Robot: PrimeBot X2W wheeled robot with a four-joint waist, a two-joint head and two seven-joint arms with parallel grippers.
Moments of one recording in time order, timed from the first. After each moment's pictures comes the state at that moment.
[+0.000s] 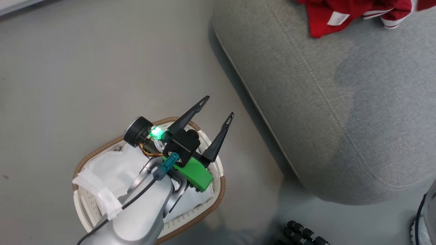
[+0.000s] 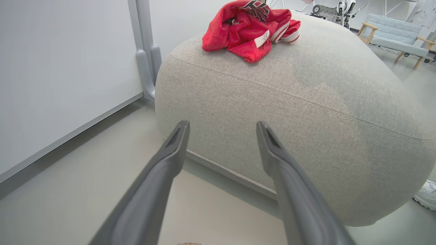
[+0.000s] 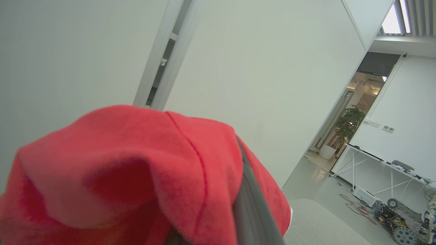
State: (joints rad) left arm -0.54 0.15 -0.68 0.38 -0.20 -0.13 -0.26; right arm -0.98 -0.21 -0.29 0.34 -0.15 0.13 -0.26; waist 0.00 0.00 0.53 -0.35
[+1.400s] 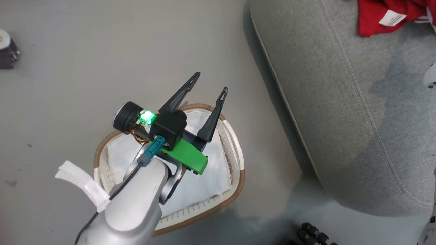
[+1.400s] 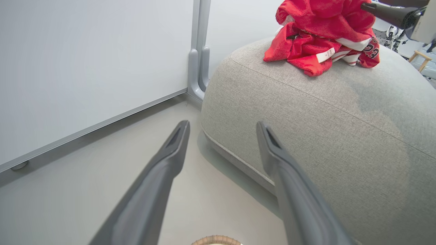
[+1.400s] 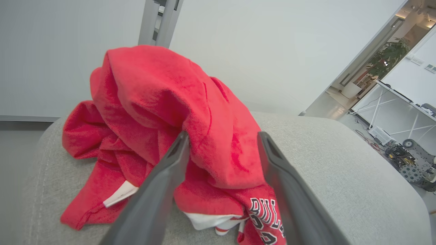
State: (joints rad) left arm -0.57 0.13 -0.61 0.33 -0.25 -0.11 -0.26; right arm -0.77 -0.20 -0.42 0.48 -0.23 0.13 -0.26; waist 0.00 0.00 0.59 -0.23
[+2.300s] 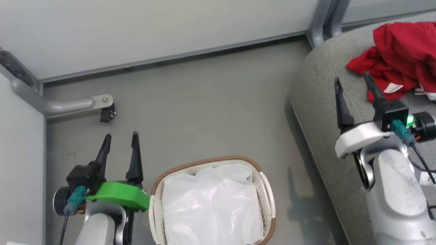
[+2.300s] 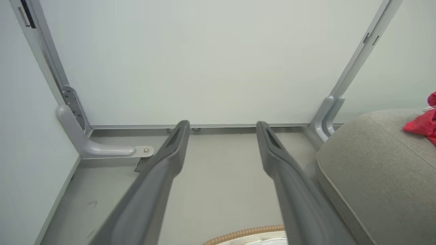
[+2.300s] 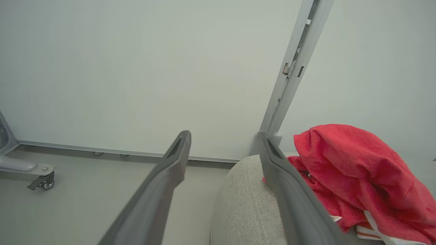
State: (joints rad) left arm -0.22 0.07 -0.12 0.35 -0.30 -0.10 -0.26; right arm -0.48 -0.05 -0.11 0.40 -0.11 0.13 -0.26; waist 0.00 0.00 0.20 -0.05
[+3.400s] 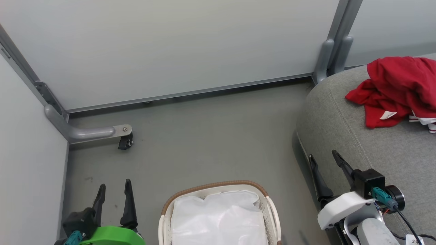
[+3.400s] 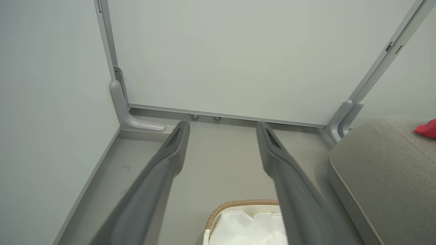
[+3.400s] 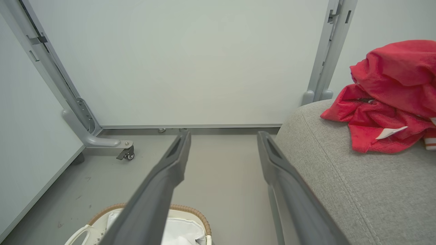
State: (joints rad) left arm 0.00 0.05 -0.06 0.32 -0.32 -0.09 -0.26; right arm -0.15 -0.05 0.07 0.36 0.13 0.13 -0.26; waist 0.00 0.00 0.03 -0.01
